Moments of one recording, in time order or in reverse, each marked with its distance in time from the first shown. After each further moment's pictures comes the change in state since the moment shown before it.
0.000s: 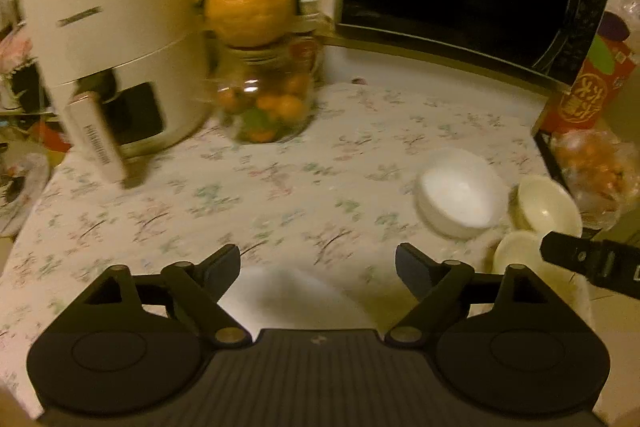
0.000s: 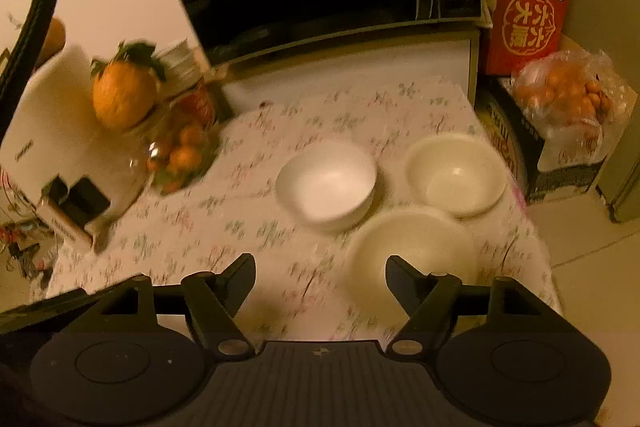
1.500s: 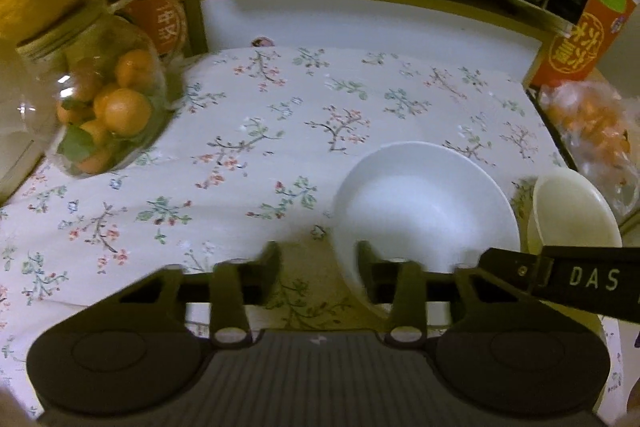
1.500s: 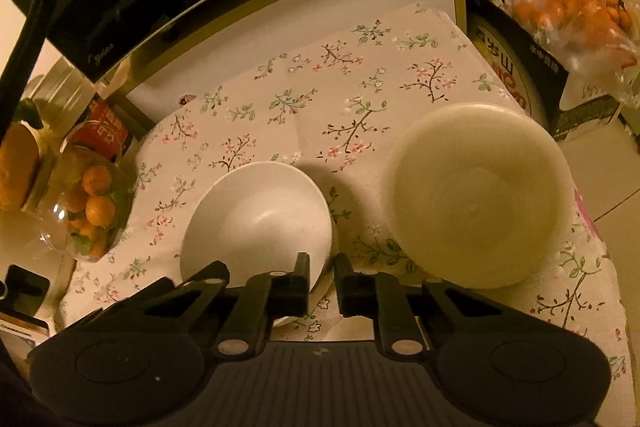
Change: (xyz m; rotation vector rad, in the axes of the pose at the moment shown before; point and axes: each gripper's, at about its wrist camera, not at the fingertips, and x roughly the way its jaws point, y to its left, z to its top) left arm 0.145 -0.078 0.033 0.132 0.112 -0.102; right arm 0.138 -0.041 0.052 0.218 0.178 -0.026
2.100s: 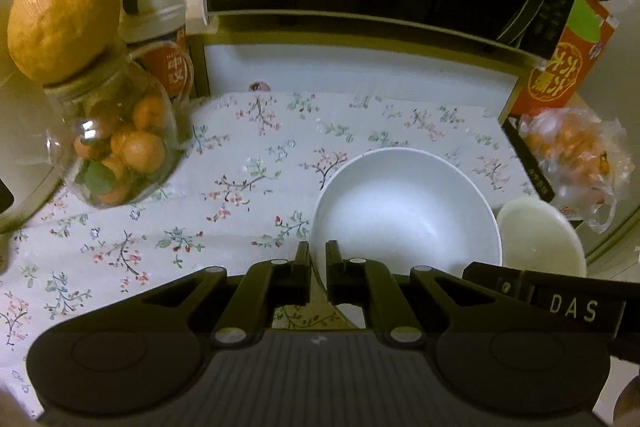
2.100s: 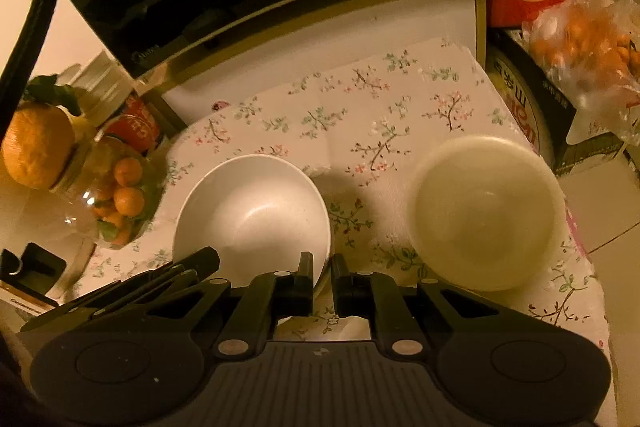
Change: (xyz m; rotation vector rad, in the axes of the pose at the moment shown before) left arm -0.041 0.004 0.006 0.007 -0.099 -0.024; right arm -0.030 0.011 -0.006 -0.081 -0.054 0.038
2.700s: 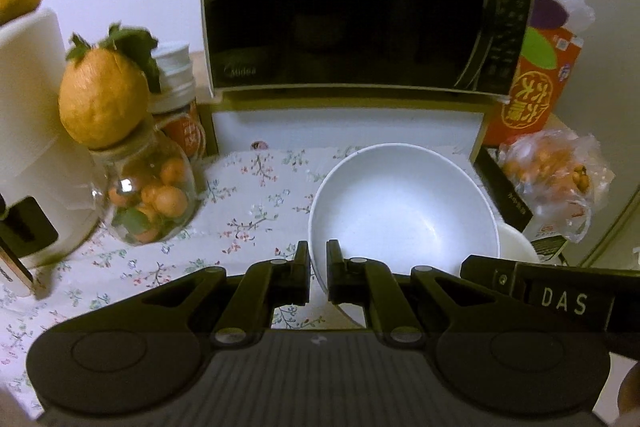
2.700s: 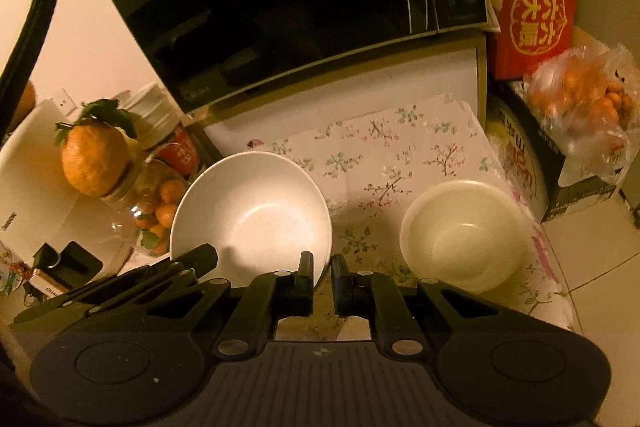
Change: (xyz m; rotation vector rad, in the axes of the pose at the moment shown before) left arm -0.070 -0.021 -0.007 0.063 -0.150 0.031; right arm -0.065 0.002 -0.012 -0.070 -0.128 0.050
